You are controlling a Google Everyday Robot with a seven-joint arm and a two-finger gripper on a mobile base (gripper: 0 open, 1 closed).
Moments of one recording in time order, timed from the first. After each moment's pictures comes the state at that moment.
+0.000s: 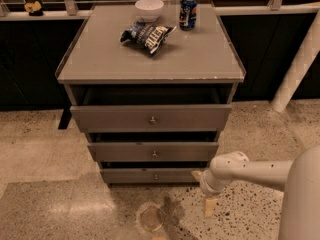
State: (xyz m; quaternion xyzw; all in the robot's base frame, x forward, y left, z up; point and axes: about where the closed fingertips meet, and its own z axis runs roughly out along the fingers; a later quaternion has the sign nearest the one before) arm 0.509 -0.187 0.352 -0.74 0.65 0.06 0.12
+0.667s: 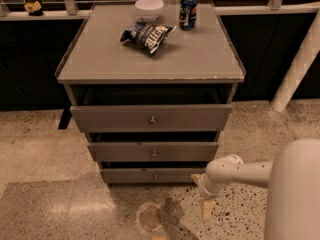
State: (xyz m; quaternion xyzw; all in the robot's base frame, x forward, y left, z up) arm 0.507 -0.190 0.325 -0.74 0.67 0.05 0.10
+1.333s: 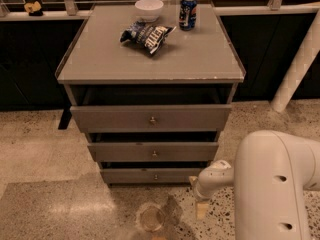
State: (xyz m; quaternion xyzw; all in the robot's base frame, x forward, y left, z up) arm 0.529 -0.184 0.263 -0.72 0.69 0.02 0.09
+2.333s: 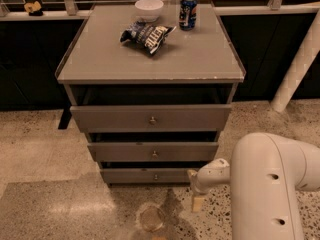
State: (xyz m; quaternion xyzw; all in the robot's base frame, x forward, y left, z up) arm 0.568 -0.175 0.252 -0.70 0.70 0.00 0.14
